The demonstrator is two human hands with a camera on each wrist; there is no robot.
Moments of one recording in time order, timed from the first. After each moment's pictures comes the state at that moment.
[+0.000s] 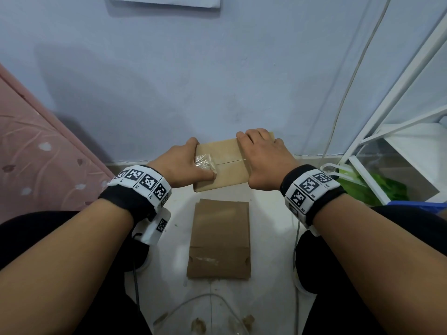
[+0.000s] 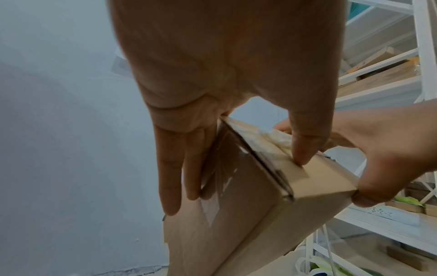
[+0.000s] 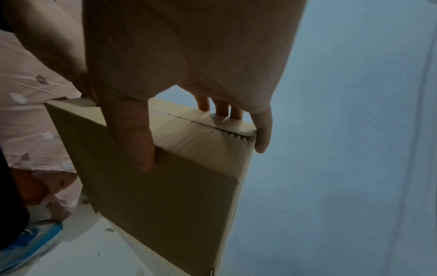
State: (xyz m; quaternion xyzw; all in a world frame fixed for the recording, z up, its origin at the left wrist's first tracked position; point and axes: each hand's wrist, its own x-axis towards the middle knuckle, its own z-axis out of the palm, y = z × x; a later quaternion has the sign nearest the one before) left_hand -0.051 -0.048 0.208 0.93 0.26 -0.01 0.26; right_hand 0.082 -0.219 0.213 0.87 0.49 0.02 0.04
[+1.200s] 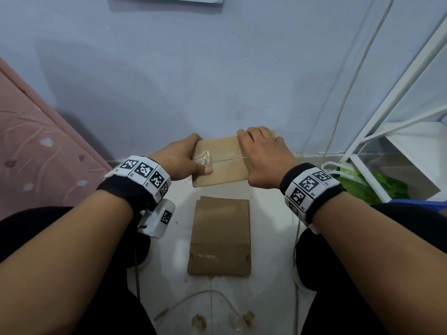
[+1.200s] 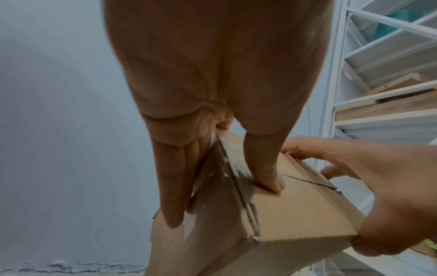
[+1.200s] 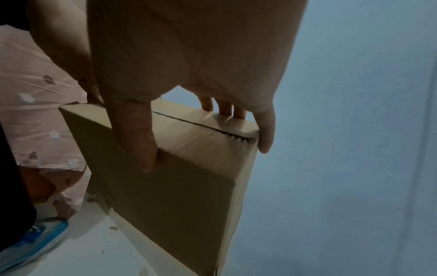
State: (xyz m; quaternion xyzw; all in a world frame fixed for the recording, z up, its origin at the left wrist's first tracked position) left_hand -0.053 -0.036 0.208 0.91 0.26 -0.03 0.33; right_hand 0.079 -0.218 0.210 0.87 0.49 0.02 0.04
